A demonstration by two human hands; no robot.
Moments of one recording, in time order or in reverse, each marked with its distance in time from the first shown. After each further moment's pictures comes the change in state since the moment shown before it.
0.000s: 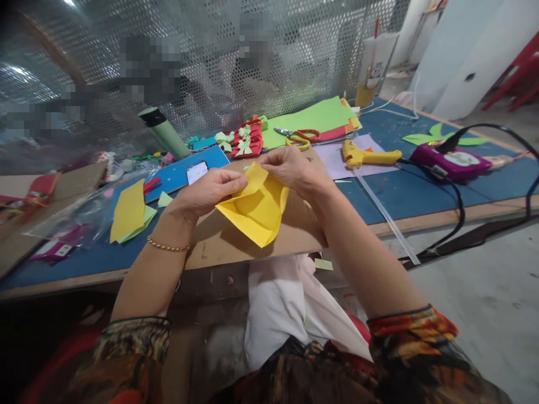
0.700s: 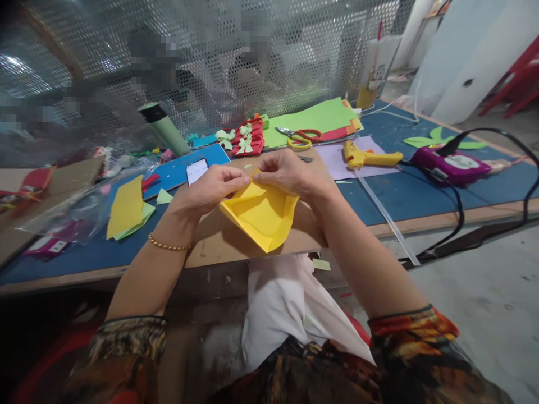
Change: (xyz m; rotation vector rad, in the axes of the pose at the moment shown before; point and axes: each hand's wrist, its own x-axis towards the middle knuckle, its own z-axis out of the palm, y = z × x) left_hand 0.004 -0.001 0.005 0.094 0.106 0.070; right_hand 0.005 0.004 -0.003 -0.204 -0.080 -0.049
